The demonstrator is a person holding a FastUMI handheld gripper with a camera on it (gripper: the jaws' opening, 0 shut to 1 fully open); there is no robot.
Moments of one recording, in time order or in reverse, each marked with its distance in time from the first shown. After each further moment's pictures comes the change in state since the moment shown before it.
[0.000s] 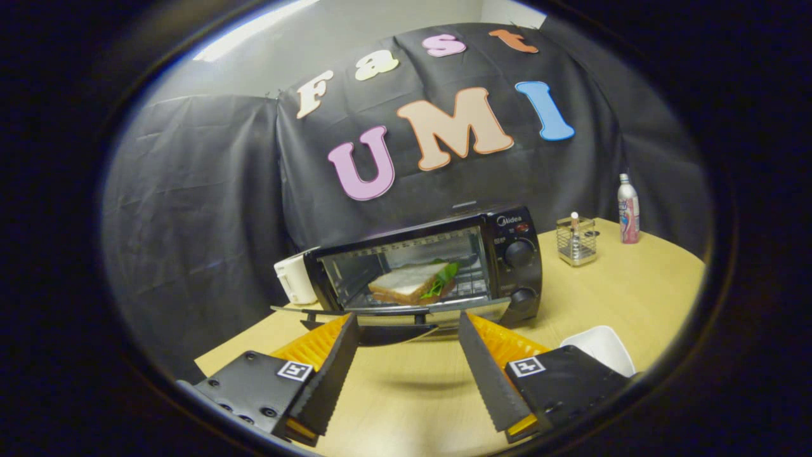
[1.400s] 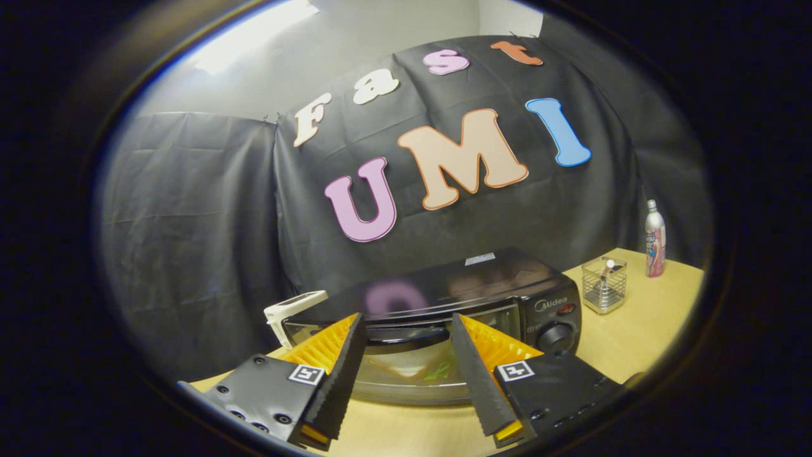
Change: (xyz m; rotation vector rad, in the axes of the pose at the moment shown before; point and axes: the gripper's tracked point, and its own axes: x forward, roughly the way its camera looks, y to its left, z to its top) arm 0.096 -0.004 0.071 0.022 -0.136 -0.001
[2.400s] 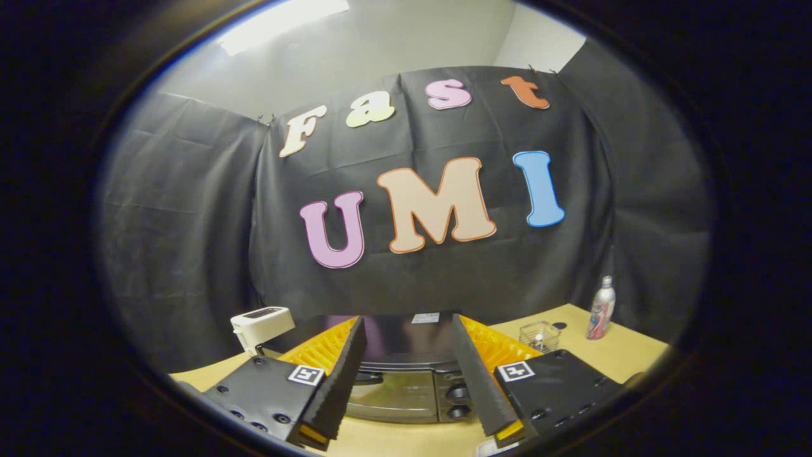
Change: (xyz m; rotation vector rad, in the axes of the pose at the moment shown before) arm -0.056 -0.040 0.118 -0.178 -0.069 -0.131
